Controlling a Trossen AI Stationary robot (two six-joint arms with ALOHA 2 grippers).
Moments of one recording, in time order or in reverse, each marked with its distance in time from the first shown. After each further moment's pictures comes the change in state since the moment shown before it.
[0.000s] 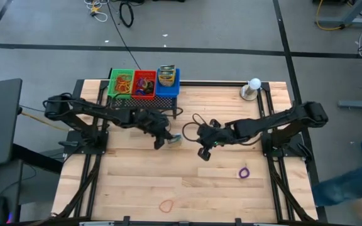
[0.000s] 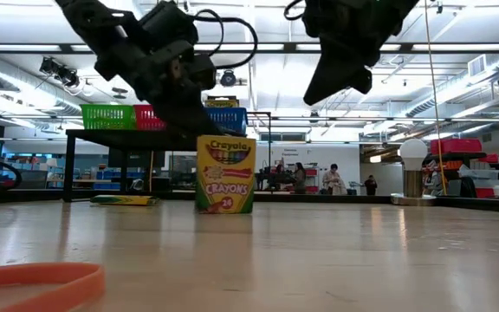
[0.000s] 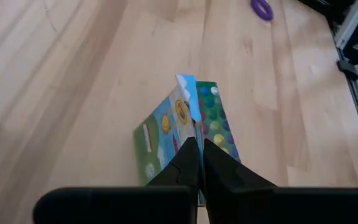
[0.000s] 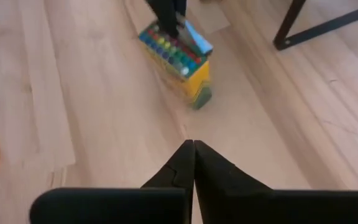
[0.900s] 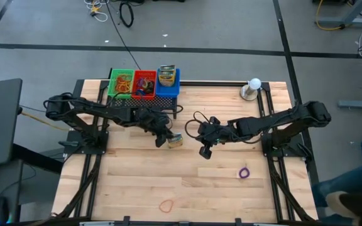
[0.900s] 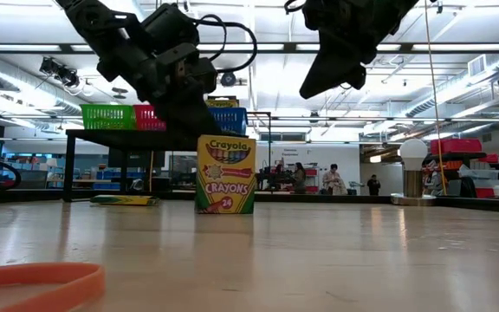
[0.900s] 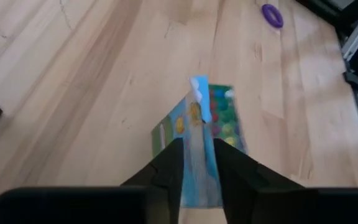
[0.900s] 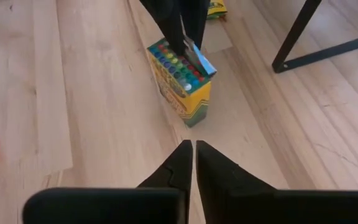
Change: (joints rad) left arm 0.033 0.013 0.011 -0.007 0.001 -0.036; right arm -0.015 -0.041 -0.031 0.063 0.000 -0.099
